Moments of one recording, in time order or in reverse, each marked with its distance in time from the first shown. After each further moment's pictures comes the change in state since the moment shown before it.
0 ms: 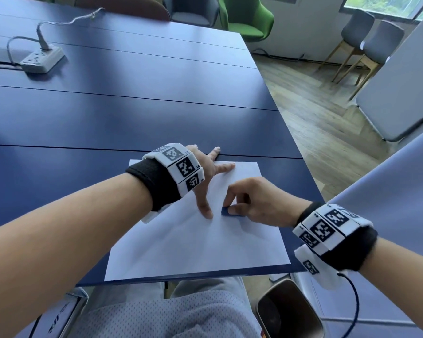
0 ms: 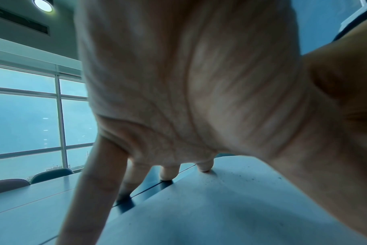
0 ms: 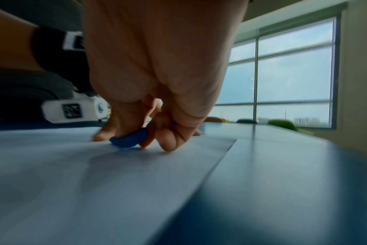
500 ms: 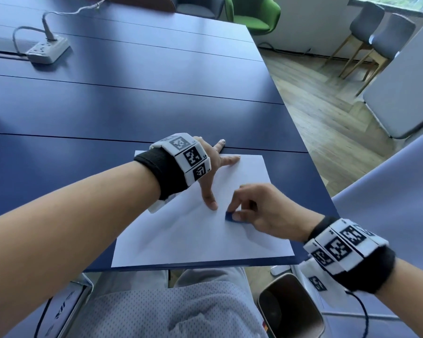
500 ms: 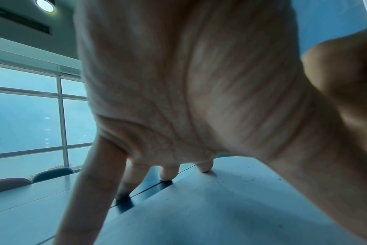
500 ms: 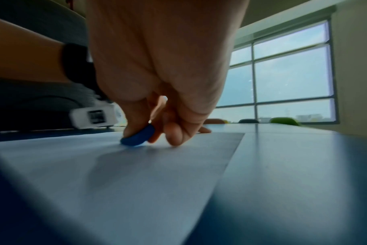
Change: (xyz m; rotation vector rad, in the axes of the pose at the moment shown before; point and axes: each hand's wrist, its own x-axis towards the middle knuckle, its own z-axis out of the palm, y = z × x) left_hand -0.004 0.002 -0.003 0.021 -0.021 -0.006; right_hand -0.020 0.000 0.018 0.057 0.040 -0.072
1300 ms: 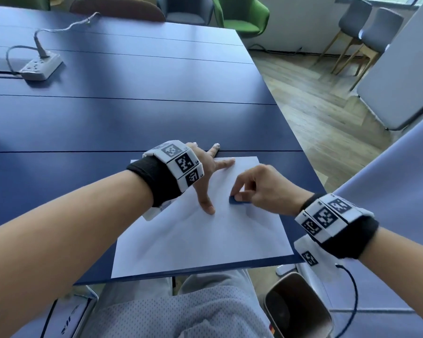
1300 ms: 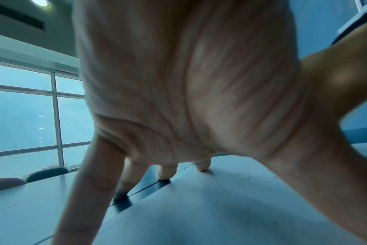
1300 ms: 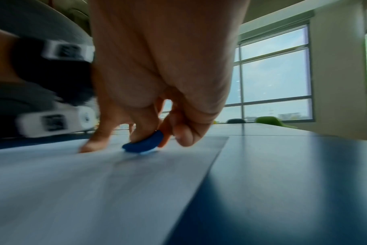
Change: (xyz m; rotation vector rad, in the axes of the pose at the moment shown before) left_hand -0.001 -0.002 0.002 -0.008 0.010 0.009; right_hand 0.020 0.009 -0.022 -0.031 0.094 0.121
